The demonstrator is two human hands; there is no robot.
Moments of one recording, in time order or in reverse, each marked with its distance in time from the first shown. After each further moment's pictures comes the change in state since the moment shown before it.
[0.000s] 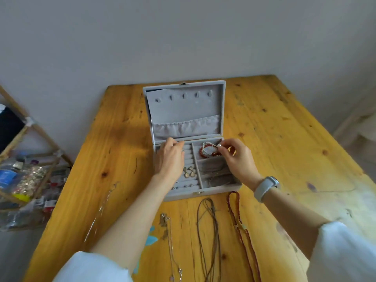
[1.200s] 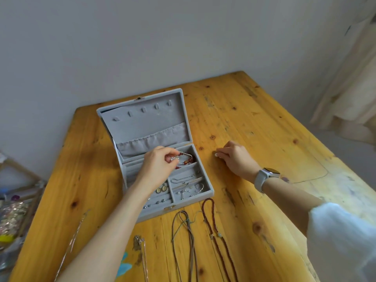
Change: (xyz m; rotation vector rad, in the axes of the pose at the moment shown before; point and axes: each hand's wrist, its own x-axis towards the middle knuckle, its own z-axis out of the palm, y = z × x) left_hand 0.016 0.053 -0.012 -0.328 -0.125 0.047; right_hand 0.015 0.058 -0.058 -0.370 -0.257 0.047
